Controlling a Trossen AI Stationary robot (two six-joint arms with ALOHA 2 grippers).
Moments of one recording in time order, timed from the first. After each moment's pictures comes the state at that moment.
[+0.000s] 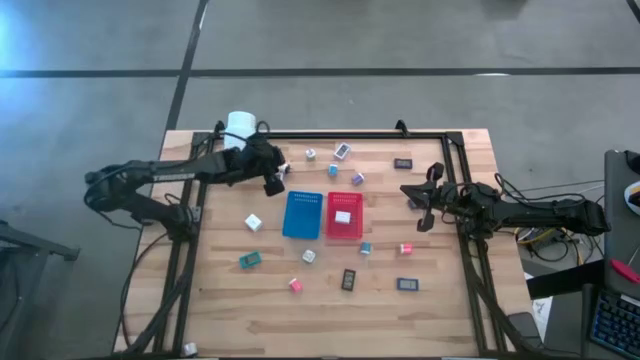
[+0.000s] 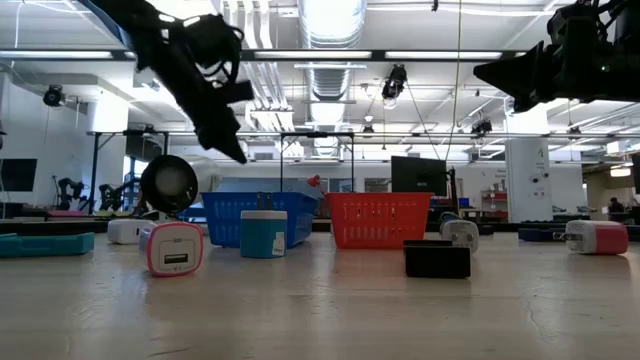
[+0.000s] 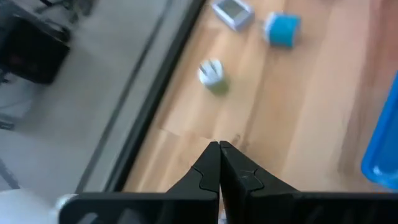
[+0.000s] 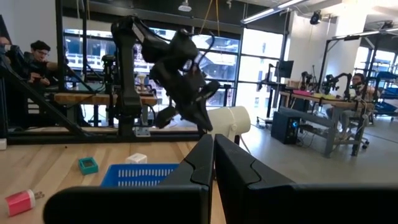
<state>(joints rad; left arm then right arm) 0.43 1.35 0.79 -0.25 -0.29 0.31 -0.13 0.41 0.01 0.58 0.13 -0.08</state>
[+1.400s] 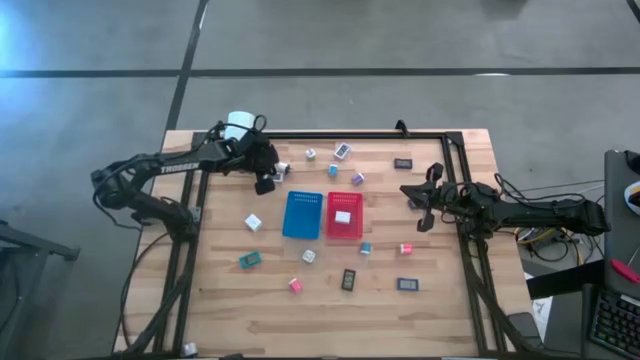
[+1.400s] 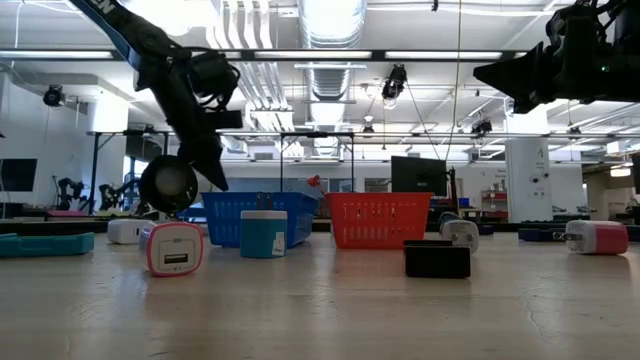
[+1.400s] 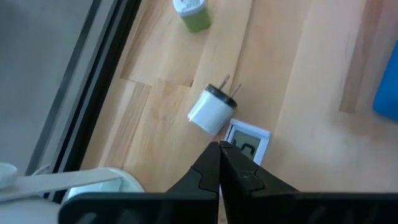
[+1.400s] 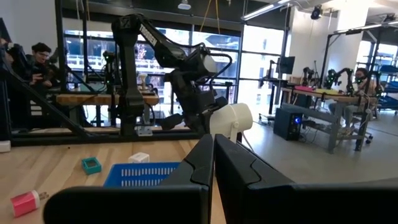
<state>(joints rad) 0.61 1.41 0.79 -0.37 -0.07 0.40 -0.13 0.41 0.01 0.57 0.13 -0.05</state>
